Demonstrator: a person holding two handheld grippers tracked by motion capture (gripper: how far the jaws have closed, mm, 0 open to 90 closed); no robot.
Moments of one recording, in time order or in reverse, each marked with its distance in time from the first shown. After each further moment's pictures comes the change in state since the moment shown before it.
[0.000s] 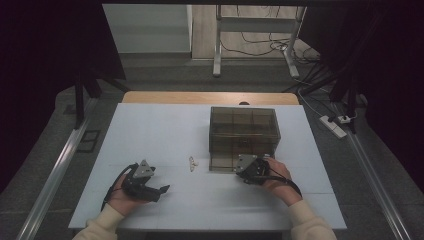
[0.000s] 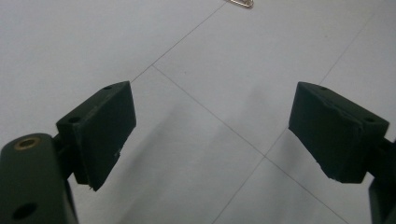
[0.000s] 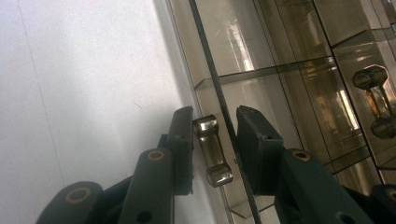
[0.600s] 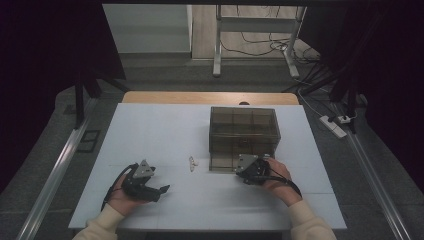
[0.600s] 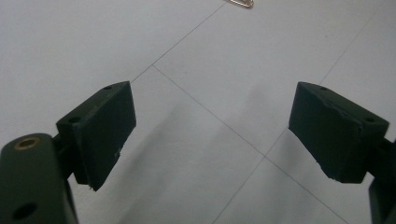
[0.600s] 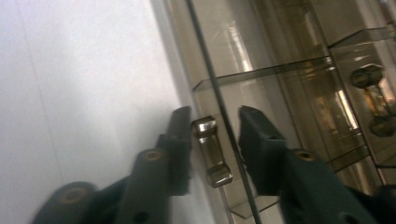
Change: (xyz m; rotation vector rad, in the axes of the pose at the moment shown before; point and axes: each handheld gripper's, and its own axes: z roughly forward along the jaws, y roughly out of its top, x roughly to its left) left arm 0.000 0.000 0.000 0.000 0.002 0.000; right arm 0.000 -0.001 -0.001 -0.014 -0.010 0.020
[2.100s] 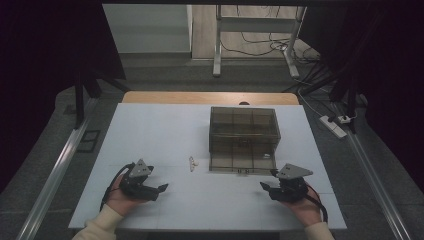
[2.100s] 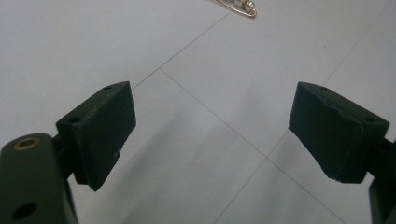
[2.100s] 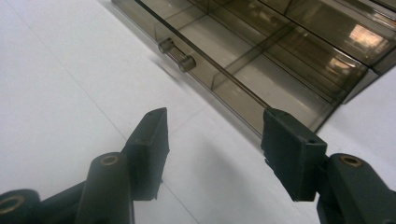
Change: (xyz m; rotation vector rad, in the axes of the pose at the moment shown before) left arm 0.004 -0.004 -0.005 -0.034 -0.004 -0.031; right arm 0.020 -0.087 -0.061 -0.207 -0.098 0.480
